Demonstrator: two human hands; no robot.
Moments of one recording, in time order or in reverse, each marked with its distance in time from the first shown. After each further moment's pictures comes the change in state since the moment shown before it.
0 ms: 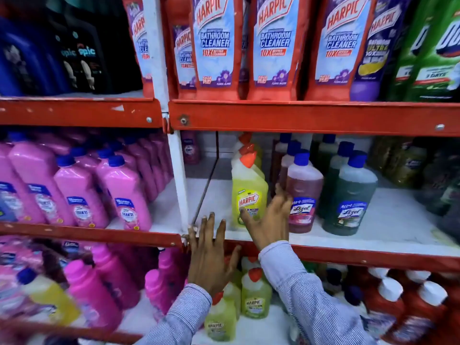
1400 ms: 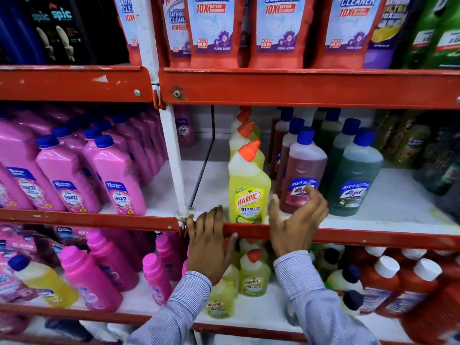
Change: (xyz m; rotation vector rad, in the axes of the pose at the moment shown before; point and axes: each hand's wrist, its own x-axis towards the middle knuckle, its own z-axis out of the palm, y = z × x) left_hand -0.009 -0.004 0.014 0.034 0.028 0.002; right_hand -0.030 0.031 -0.025 0.092 0.374 0.039
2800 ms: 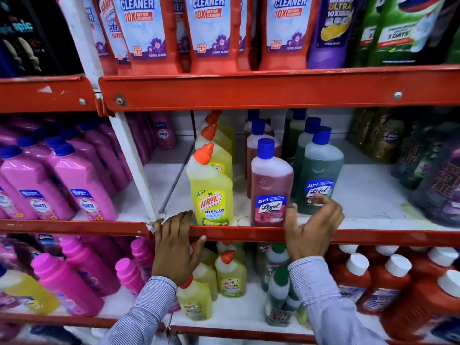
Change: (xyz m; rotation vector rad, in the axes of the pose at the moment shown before) left_hand -0.001 0.005 -0.007 0.032 0.018 -0.009; right_hand 0.049 0.066 -0.065 0.005 0.030 0.065
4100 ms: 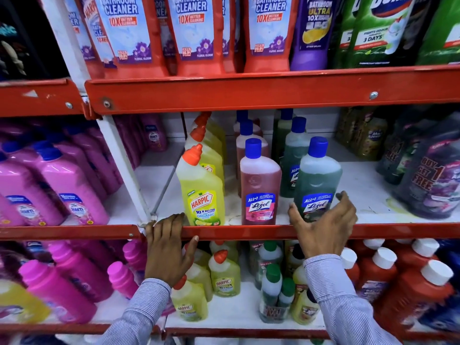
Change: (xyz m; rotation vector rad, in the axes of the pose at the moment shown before) left_hand 0.000 0.001 0.000 0.021 -0.021 -0.013; right_hand 0.024 0.015 -0.034 -0.268 -0.020 0.099
